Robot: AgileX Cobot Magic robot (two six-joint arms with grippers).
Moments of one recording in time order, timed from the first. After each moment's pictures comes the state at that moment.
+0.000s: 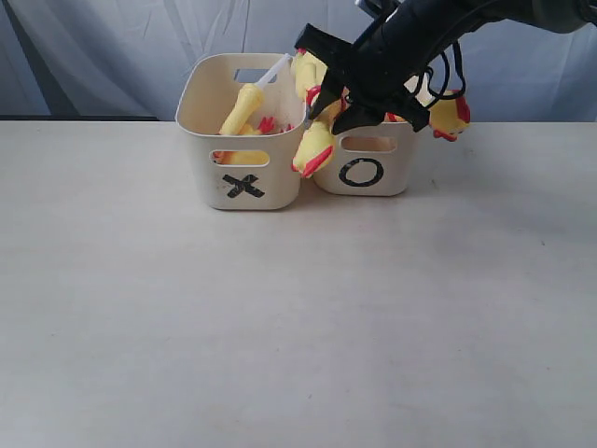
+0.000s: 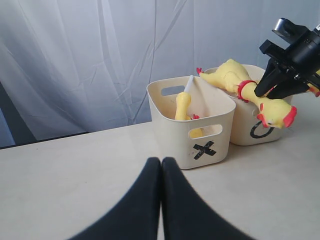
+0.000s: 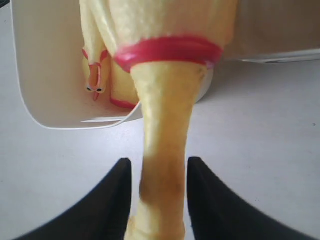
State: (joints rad) left arm -0.32 0.17 -0.53 0.03 0.59 0.00; right arm 0.35 2.06 -1.79 0.53 0.93 0.29
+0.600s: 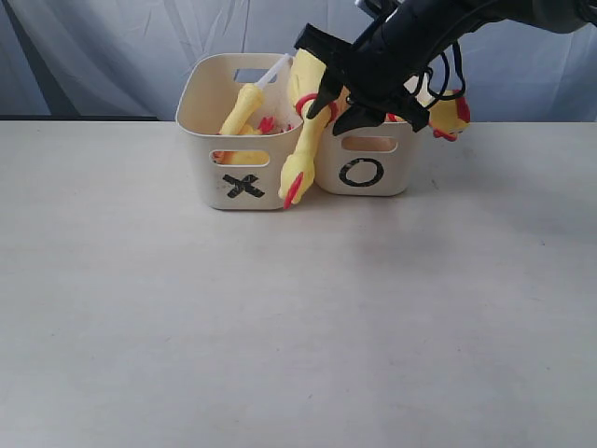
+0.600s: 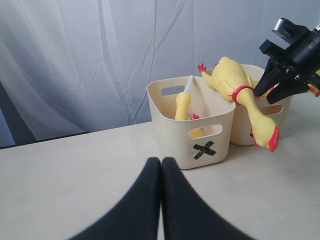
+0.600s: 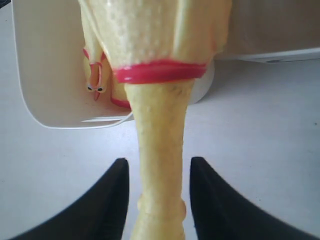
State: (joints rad) left arm -0.32 0.17 -0.53 0.03 0.59 0.00; right arm 0.35 2.06 -1.79 0.53 0.93 0.29
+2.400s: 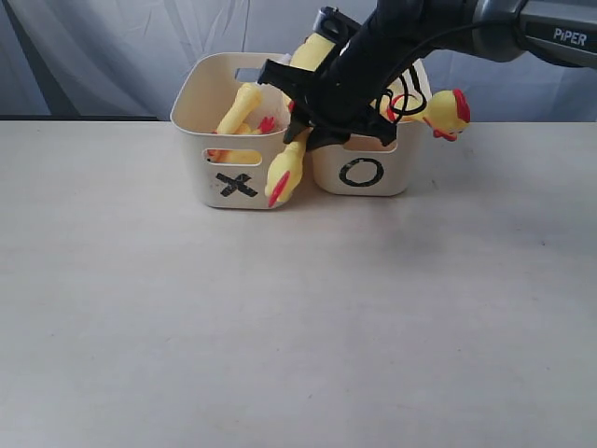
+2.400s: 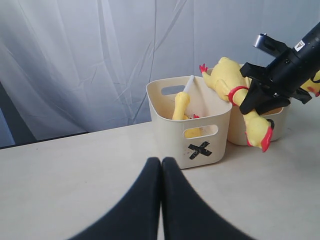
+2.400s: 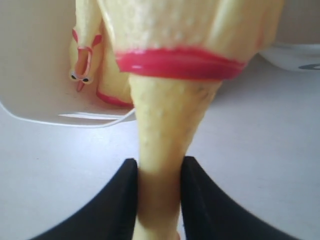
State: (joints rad) left arm -0.32 0.17 -0.53 0.03 0.59 0.00; right arm 0.46 2.11 -1.79 0.41 0.82 0.32
